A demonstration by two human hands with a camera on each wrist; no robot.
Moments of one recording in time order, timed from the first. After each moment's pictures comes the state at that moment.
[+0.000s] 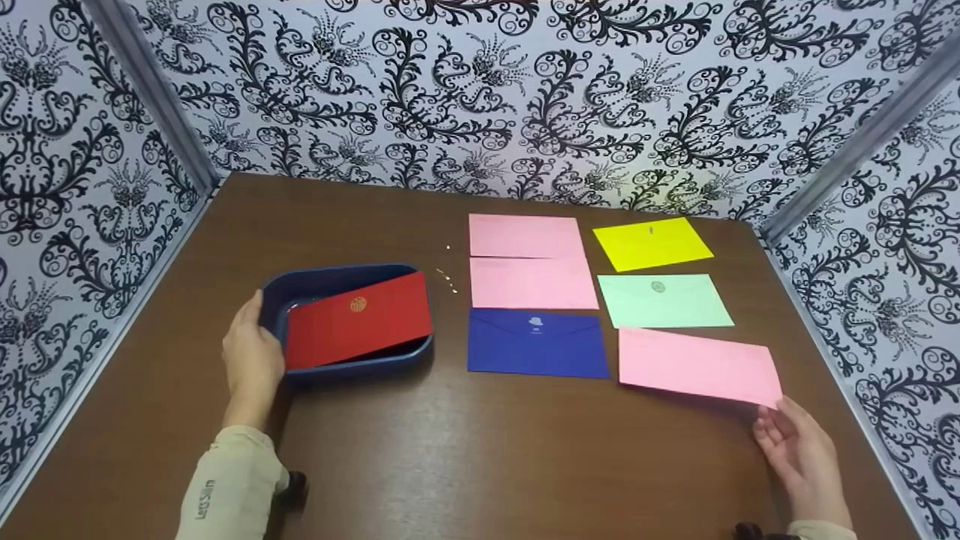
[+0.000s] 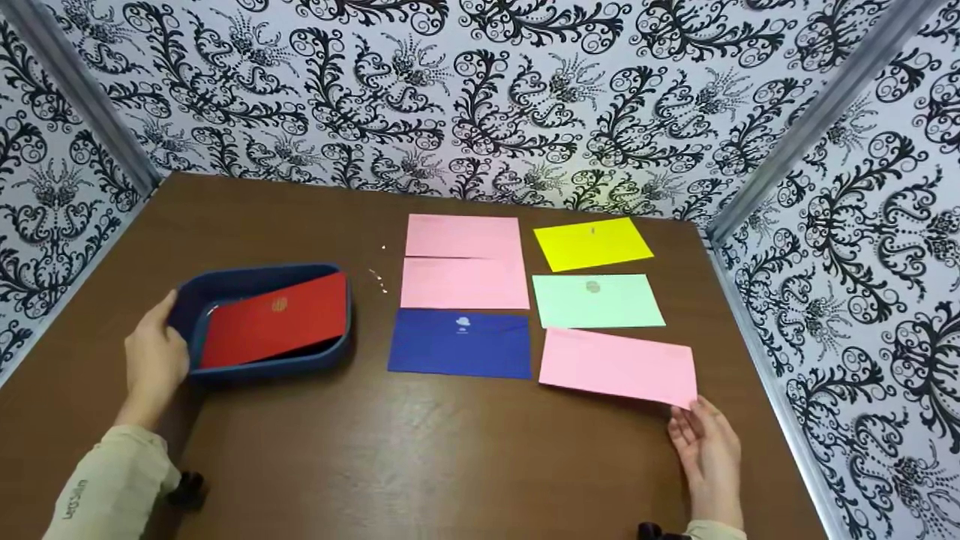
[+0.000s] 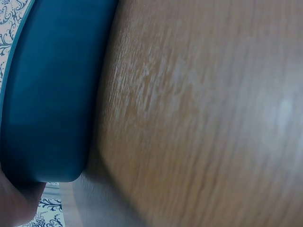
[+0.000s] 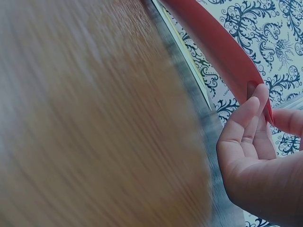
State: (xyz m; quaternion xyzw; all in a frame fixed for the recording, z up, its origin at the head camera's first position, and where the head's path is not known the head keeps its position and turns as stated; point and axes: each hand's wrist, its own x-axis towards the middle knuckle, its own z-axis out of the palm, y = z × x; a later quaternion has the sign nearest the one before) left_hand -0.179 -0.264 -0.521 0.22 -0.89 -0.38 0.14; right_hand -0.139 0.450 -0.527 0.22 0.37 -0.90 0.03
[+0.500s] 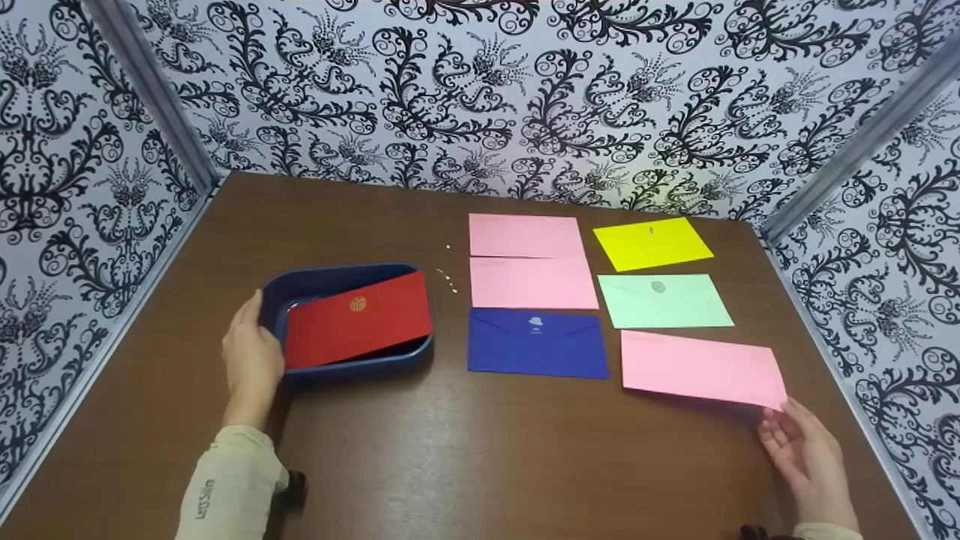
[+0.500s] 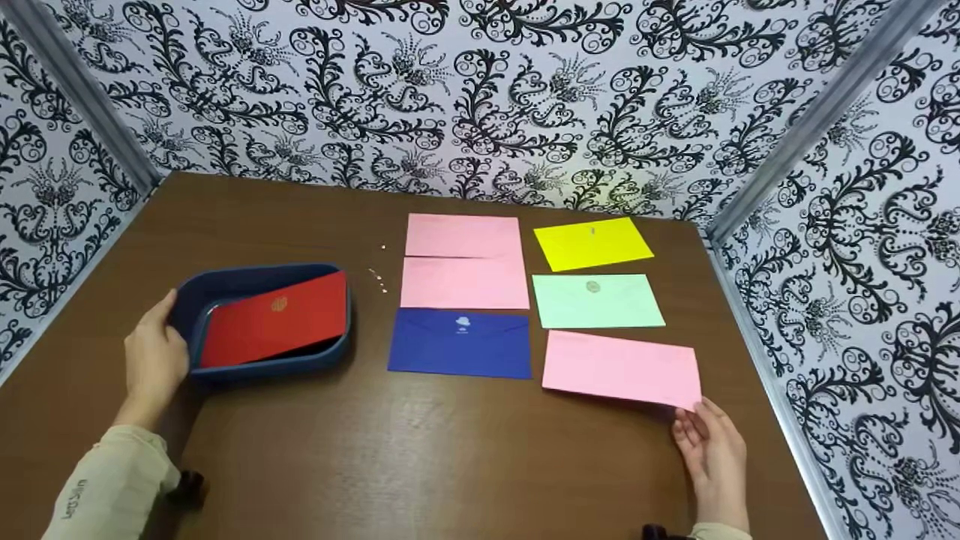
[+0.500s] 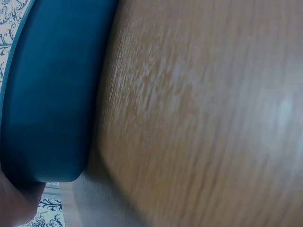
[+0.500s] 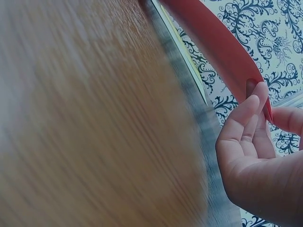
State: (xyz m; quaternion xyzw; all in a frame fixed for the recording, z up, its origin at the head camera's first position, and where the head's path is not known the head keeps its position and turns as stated) left_hand -0.179 -0.262 -0.521 0.21 -0.89 -0.37 0.17; right_hand -0.135 0.457 -0.526 0.21 0.38 -0.90 0.03
